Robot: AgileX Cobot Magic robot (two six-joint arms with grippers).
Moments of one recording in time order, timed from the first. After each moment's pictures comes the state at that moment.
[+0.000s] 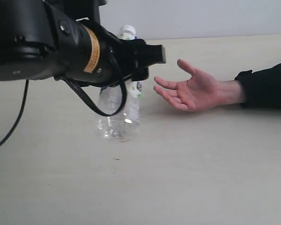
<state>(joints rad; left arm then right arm) -0.89 1.54 -1.11 0.74 0.62 -1.43 0.43 0.13 -0.34 -0.08 0.36 0.26</state>
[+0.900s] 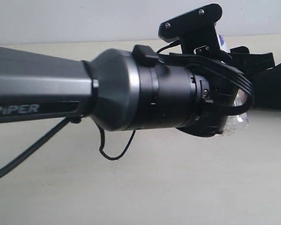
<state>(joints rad) -1.07 2.06 -1.55 1.23 0.67 -2.12 0.43 0.13 -0.34 -0.08 0.36 0.26</state>
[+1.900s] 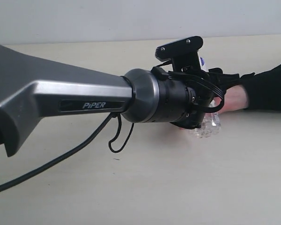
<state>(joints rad) -0.95 2.27 -1.62 1.28 0.57 -2.12 0.43 0.13 -0.34 -0.08 0.34 0.26</state>
